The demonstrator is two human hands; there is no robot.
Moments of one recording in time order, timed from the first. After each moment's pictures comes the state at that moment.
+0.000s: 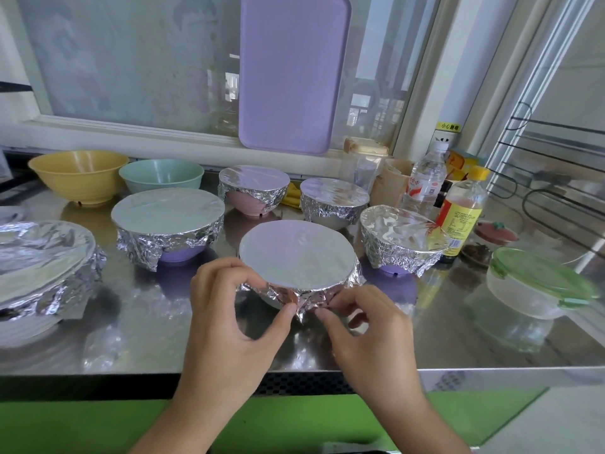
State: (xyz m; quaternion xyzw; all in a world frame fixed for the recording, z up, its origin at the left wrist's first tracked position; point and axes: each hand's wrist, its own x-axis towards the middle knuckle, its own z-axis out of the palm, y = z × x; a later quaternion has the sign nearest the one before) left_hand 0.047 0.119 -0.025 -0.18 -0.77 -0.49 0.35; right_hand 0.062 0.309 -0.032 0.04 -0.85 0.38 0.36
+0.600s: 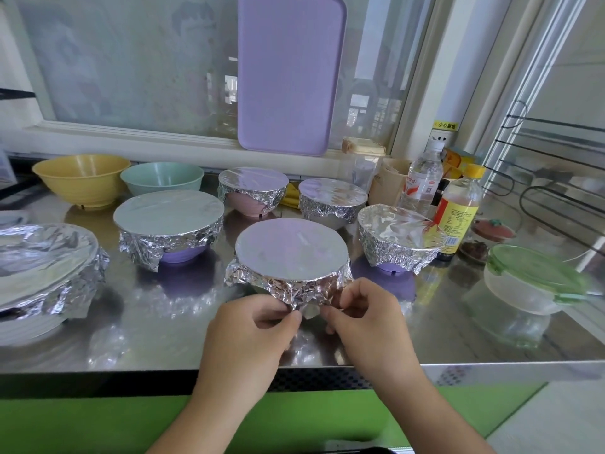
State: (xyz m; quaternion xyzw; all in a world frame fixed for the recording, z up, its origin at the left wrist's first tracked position) left_hand 0.063 0.139 -0.007 -0.03 -0.80 -0.60 0.05; right_hand 0.061 0.312 -0.017 -0.09 -0.83 0.53 0.16
